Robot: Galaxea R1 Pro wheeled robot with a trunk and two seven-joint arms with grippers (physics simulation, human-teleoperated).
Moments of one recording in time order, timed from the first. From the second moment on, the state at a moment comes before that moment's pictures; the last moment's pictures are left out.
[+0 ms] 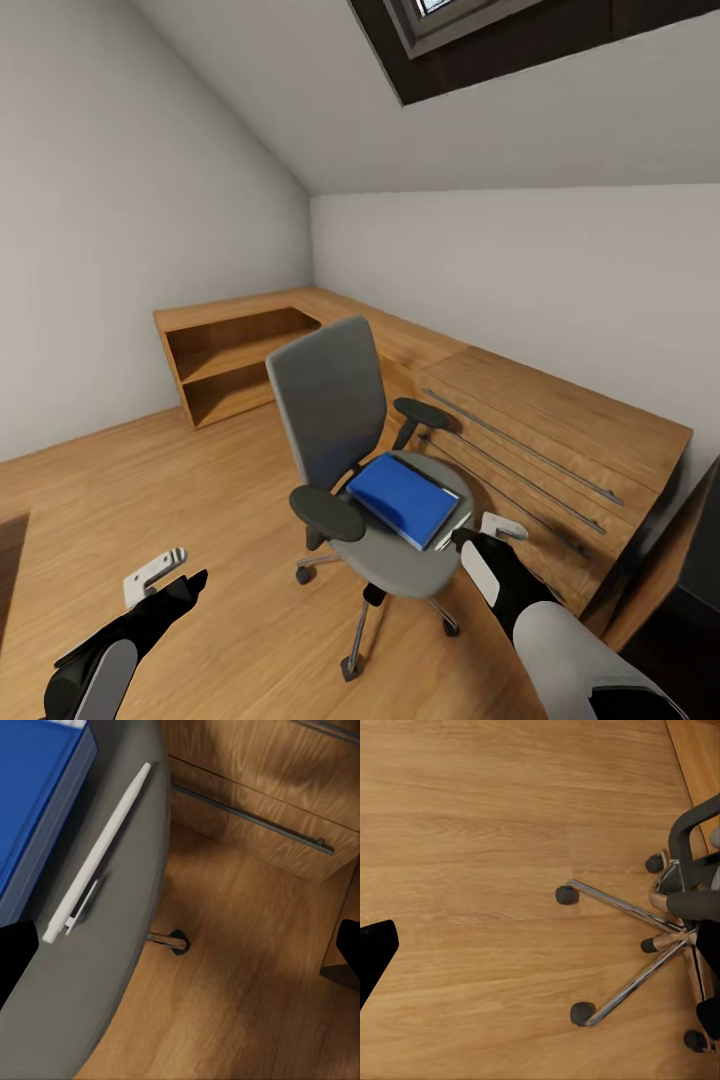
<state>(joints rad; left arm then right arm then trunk) -0.08 0.05 0.14 -1.56 0.64 0.60 0.41 -0.73 0.06 -0.01 -0.46 -0.33 0.25 -0.46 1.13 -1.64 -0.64</state>
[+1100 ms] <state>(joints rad) -0.08 0.05 0.18 -1.57 0.65 0.60 0.41 -0.73 0.04 -0.01 -0.46 -0.33 0.24 -0.46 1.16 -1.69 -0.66</state>
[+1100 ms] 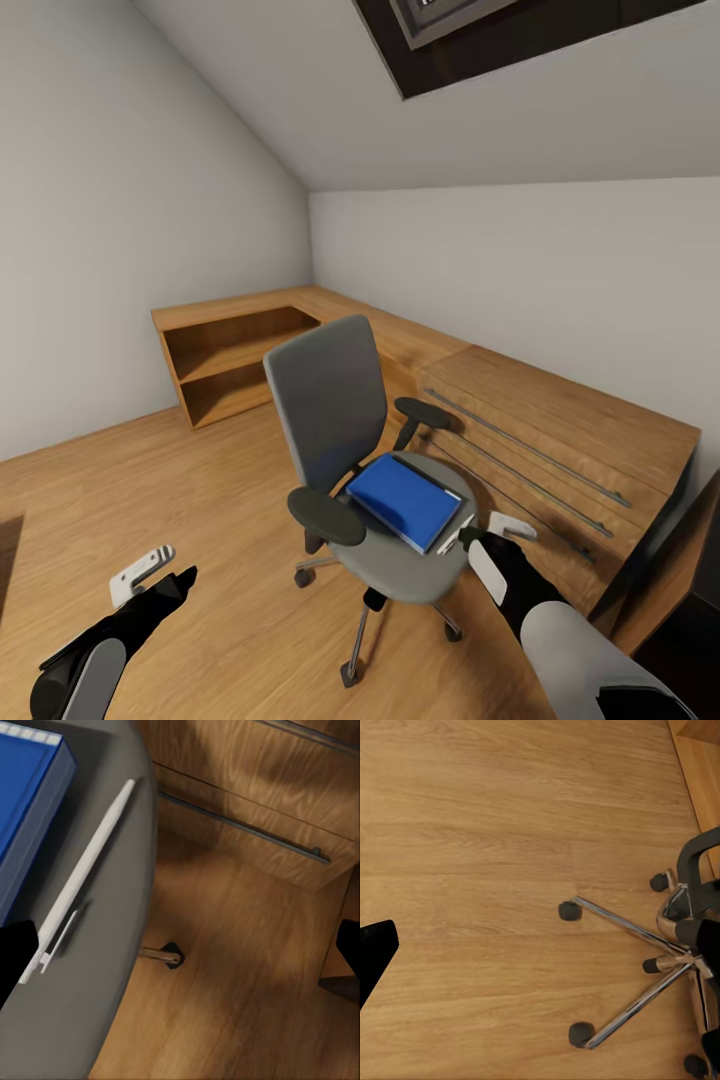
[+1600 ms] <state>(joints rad) -0.08 0.05 0.18 -1.57 0.65 0.60 0.41 -0.73 0.03 -0.01 -0.50 -0.34 0.25 -0.45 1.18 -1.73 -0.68</state>
